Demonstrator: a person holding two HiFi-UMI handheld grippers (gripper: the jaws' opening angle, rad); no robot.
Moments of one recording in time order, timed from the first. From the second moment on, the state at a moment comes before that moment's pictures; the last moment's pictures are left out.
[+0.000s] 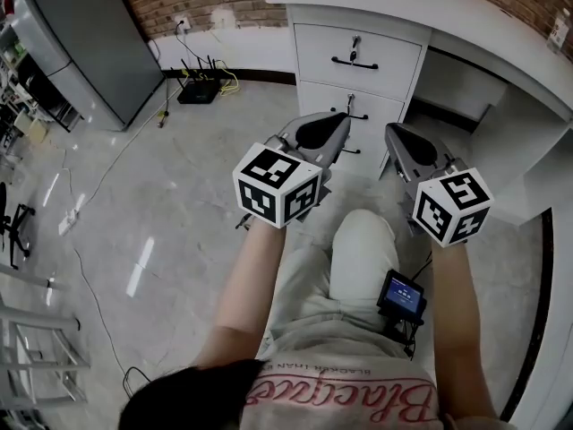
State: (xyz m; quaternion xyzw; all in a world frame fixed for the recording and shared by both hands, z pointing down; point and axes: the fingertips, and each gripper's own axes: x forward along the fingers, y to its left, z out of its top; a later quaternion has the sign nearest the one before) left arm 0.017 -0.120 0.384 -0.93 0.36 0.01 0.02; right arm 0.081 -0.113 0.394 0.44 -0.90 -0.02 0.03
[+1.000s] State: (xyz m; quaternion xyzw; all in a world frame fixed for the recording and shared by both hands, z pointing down) left arm -0.010 -0.088 0.382 -0.93 0.37 0.05 0.01; right arm 0.073 -0.076 0.404 0.45 -0.89 0.00 0.02
